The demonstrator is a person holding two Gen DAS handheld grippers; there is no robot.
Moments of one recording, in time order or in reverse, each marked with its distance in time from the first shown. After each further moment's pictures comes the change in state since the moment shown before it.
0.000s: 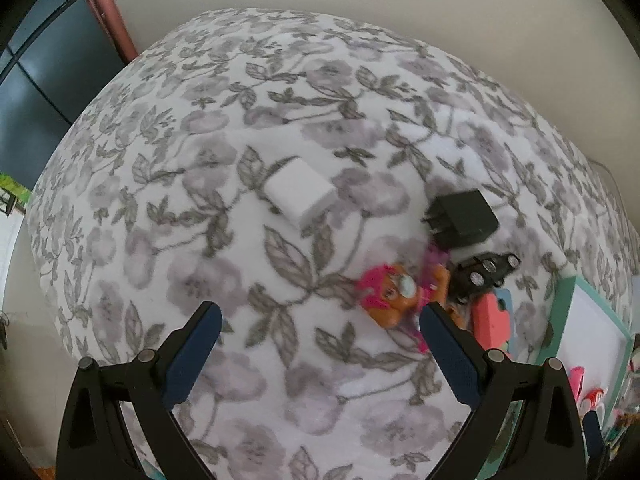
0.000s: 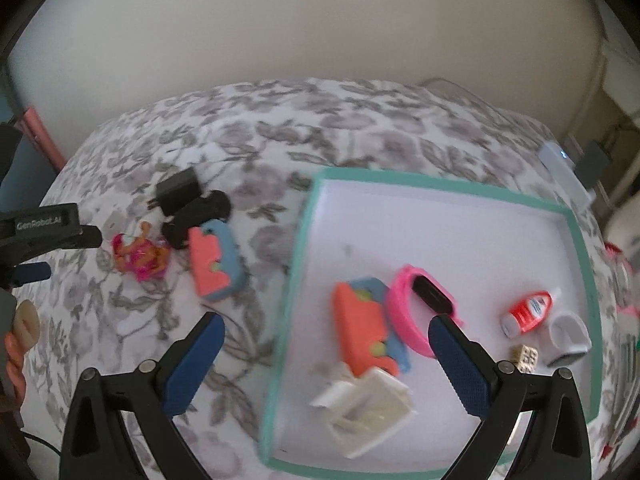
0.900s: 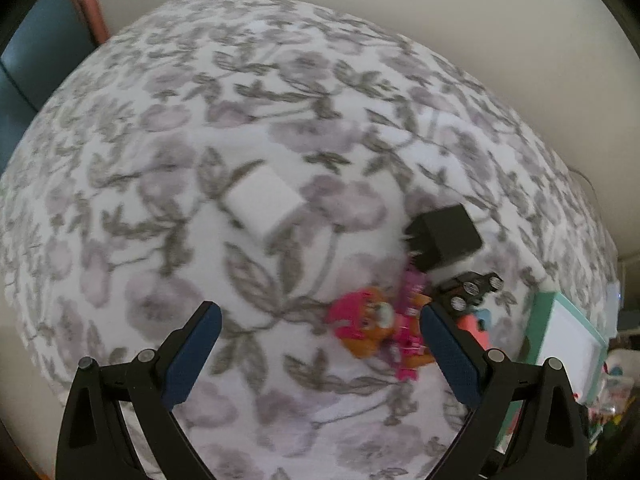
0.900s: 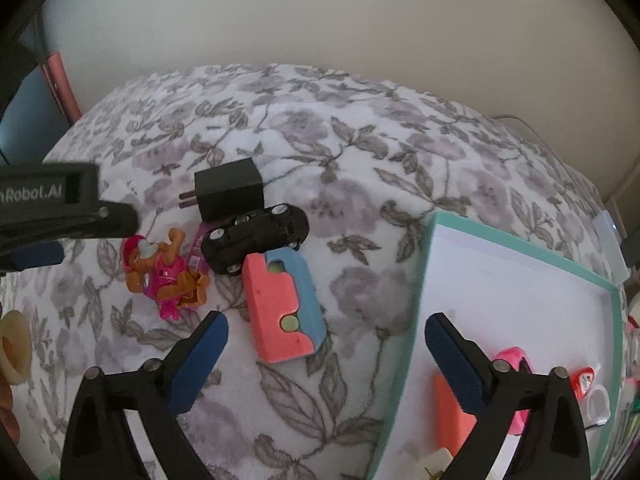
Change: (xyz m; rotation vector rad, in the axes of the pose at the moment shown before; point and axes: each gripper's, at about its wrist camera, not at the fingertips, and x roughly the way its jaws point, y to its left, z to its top) left arm 0.022 -0.007 0.020 0.010 0.050 -0.157; right arm 0.053 0.074 0.029 -0.171 0.019 -0.004
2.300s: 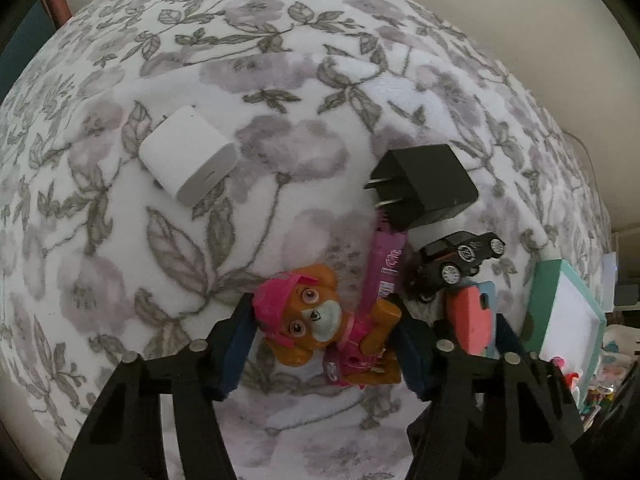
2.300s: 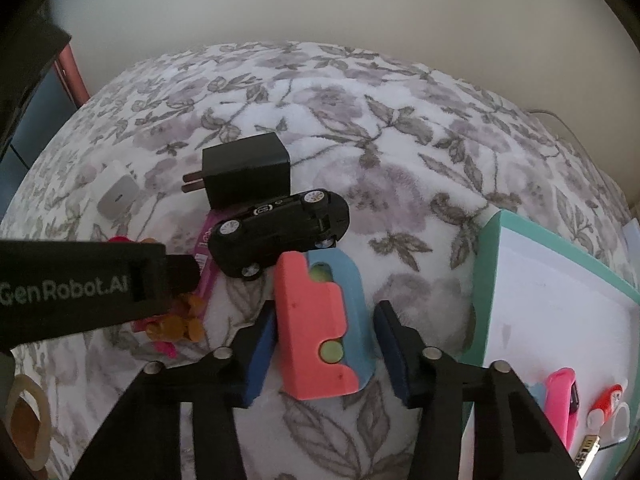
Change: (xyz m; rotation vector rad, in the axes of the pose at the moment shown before) left arm 0.058 -0.030 -0.009 0.044 0.111 -0.059; right arm 0.034 0.017 0.003 -0.027 0.039 0.045
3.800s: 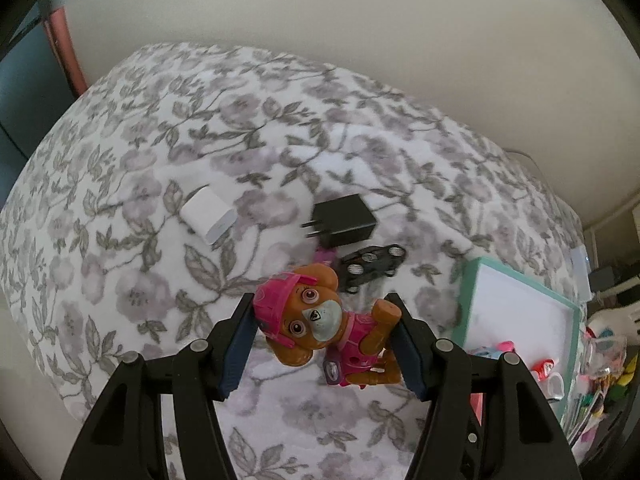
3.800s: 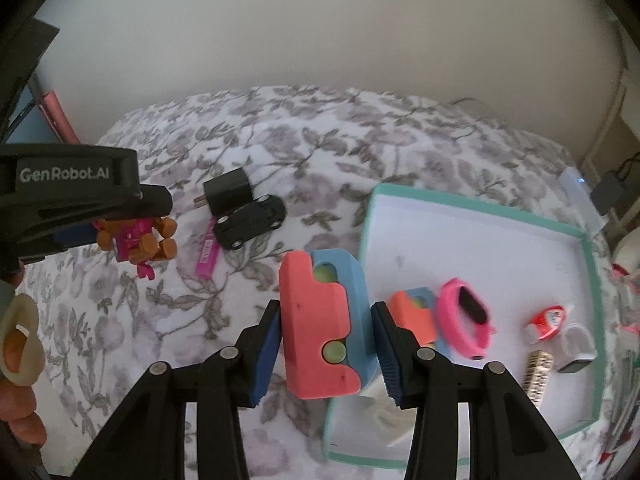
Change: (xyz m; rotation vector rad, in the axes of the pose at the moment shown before) left arm -0.116 -0.039 -0.043 0.090 -0.230 0.023; right arm -0.107 -0.047 -0.042 0.147 -0.072 -0.017
